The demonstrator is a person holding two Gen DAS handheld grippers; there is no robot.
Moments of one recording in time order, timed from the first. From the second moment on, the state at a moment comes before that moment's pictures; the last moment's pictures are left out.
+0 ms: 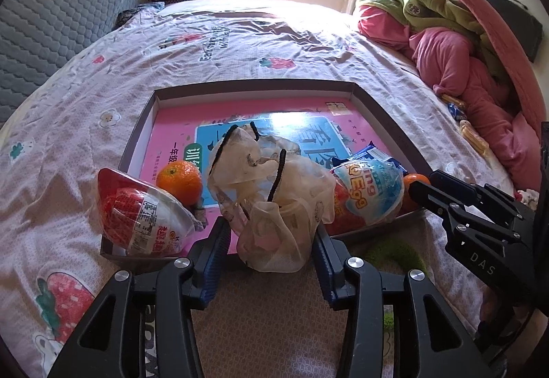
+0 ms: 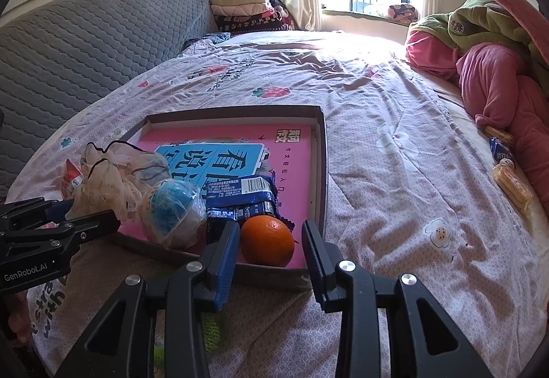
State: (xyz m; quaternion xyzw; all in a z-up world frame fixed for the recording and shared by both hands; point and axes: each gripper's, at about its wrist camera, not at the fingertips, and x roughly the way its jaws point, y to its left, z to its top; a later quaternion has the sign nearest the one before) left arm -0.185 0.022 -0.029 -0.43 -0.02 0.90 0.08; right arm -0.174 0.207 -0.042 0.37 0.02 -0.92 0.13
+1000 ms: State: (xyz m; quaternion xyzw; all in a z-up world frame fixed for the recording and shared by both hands) left arm -0.184 -0.010 0.019 -0.38 -0.04 0.92 0.04; right arm -0.163 0.212 -0.024 0.34 0.00 -0.93 0.13
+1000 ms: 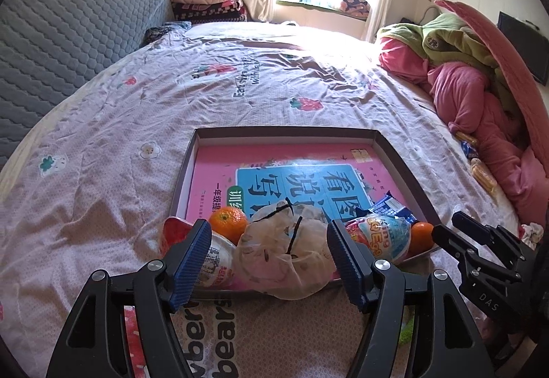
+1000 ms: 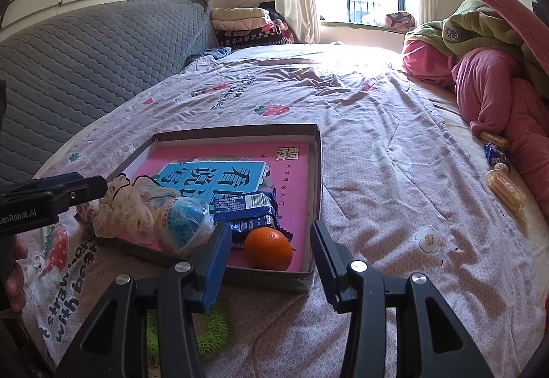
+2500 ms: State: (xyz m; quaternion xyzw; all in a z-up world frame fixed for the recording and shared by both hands) left arm -0.089 0.029 0.015 -0.39 -0.02 0.92 0.08; right arm -0.113 0.209 -0.006 0.32 0.01 -0.93 0.17
